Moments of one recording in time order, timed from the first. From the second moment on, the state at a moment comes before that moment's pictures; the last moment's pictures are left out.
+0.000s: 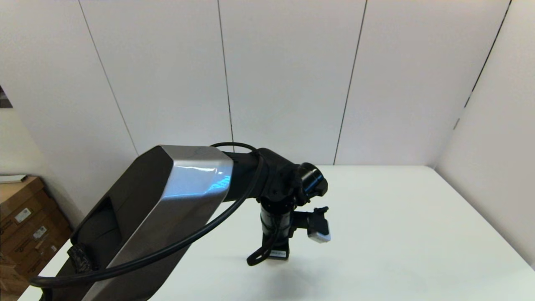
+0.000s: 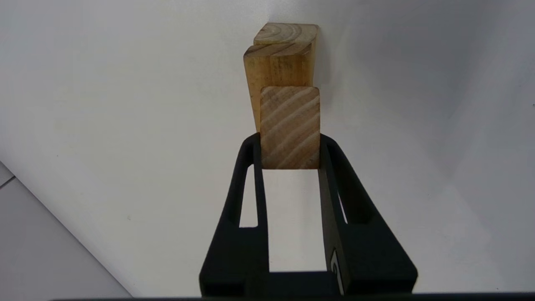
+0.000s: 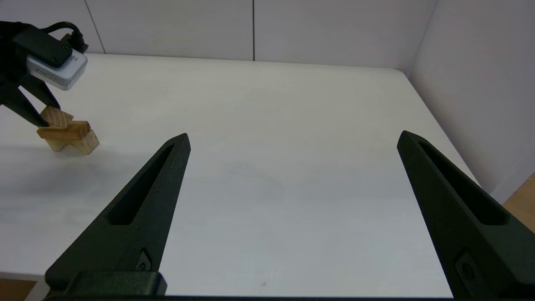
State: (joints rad) left arm -0.84 2.45 -1.99 0.90 0.17 0.82; right arm 0.00 0.00 0.00 0.00 0.03 -0.03
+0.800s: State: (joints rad) left arm -0.84 2.45 -1.98 0.89 0.16 0.82; right arm 0.00 0.00 0.00 0.00 0.03 -0.03
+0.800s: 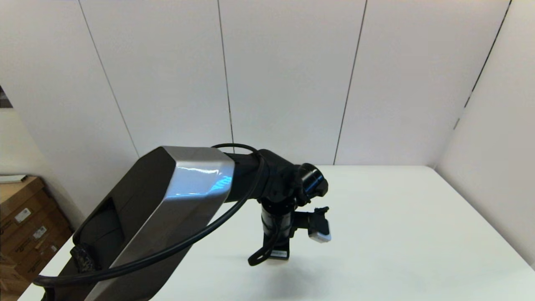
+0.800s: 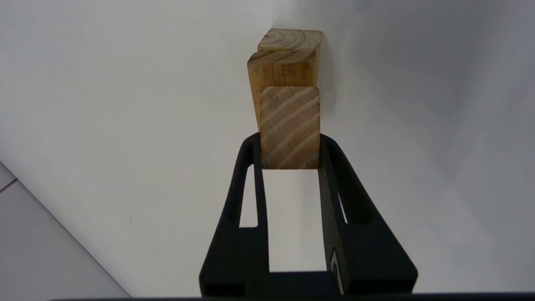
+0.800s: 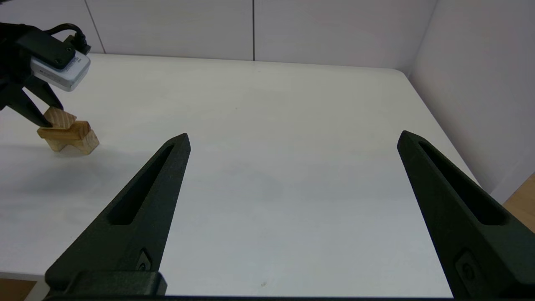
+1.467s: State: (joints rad) left arm -0.84 2.46 -1.98 0.89 0.16 0.82; right arm 0.00 0.00 0.00 0.00 0.03 -0.03
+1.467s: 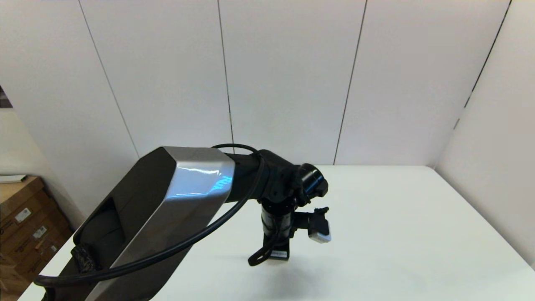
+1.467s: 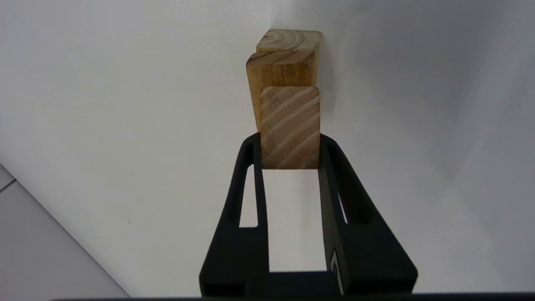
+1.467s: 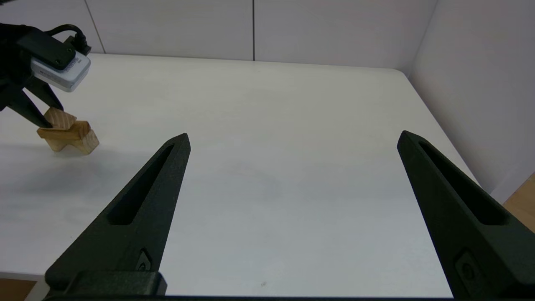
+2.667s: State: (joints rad) left arm -0.72 2.20 -1.98 0.65 0.17 0.80; right arm 0.00 0.00 0.00 0.00 0.03 -0.03
